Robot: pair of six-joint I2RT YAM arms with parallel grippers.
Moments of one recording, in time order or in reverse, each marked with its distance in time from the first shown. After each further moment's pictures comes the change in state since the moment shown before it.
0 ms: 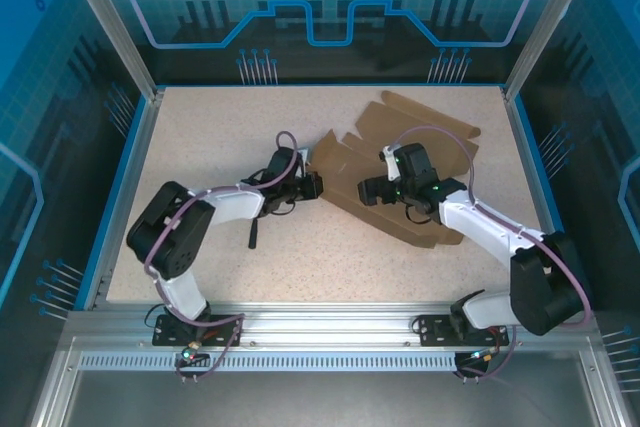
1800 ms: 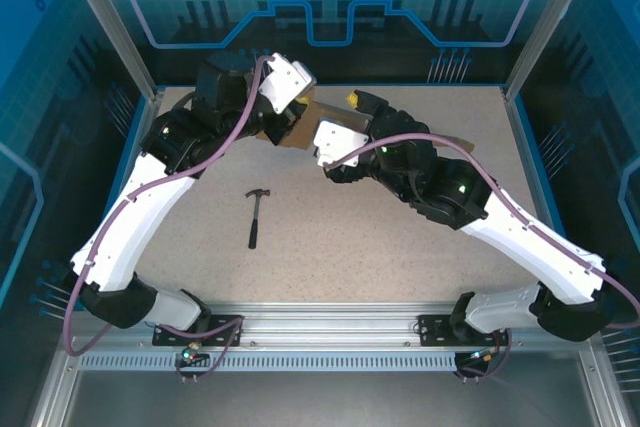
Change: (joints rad) left arm -0.069 -0.300 0.959 -0.982 -0.105 0.937; right arm 0.526 -0.074 0.718 -0.307 0.479 -0.971
